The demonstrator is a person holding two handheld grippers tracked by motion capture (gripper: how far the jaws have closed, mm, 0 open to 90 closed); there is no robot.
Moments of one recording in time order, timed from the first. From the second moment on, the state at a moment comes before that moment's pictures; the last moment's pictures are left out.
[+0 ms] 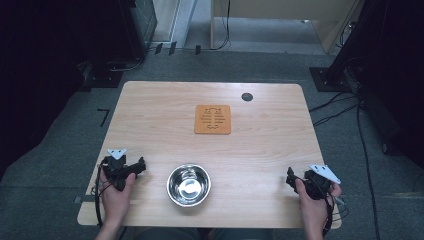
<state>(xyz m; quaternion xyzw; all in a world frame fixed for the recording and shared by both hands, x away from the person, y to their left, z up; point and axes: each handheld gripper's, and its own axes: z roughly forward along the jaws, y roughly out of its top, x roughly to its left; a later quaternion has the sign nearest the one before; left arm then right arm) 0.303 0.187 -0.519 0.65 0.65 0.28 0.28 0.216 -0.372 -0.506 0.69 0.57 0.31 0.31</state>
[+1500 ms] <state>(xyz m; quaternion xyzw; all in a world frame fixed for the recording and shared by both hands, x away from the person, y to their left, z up) 0.303 0.187 -0.519 0.65 0.65 0.28 0.28 0.220 -0.296 -0.490 0.64 0.61 0.36 0.29</state>
